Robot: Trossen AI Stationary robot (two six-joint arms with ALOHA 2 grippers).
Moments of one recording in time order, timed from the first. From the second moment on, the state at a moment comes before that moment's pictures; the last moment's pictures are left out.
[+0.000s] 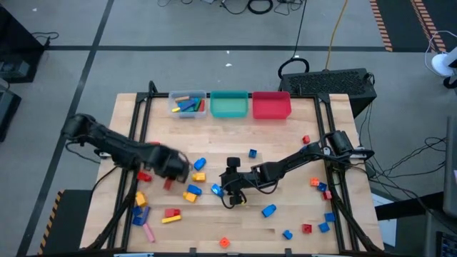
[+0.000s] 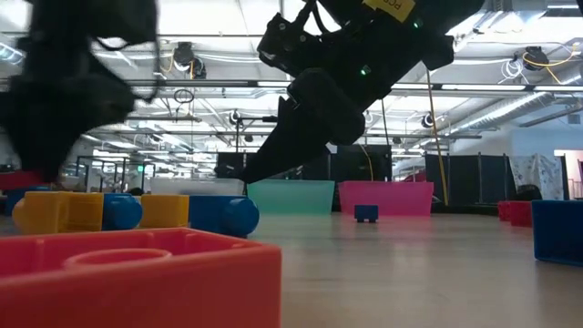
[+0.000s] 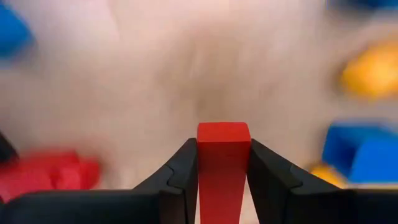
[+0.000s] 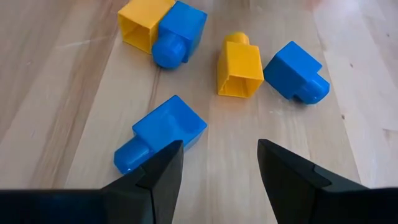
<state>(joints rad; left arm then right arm) -0.23 1.34 0.78 -0.96 0.05 -1.48 0.26 1.99 1.18 0.08 0.28 0.02</state>
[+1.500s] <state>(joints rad) 0.71 1.35 0.87 -0.27 -0.35 -0.35 0.26 1.99 1.18 0.07 0.28 -0.01</state>
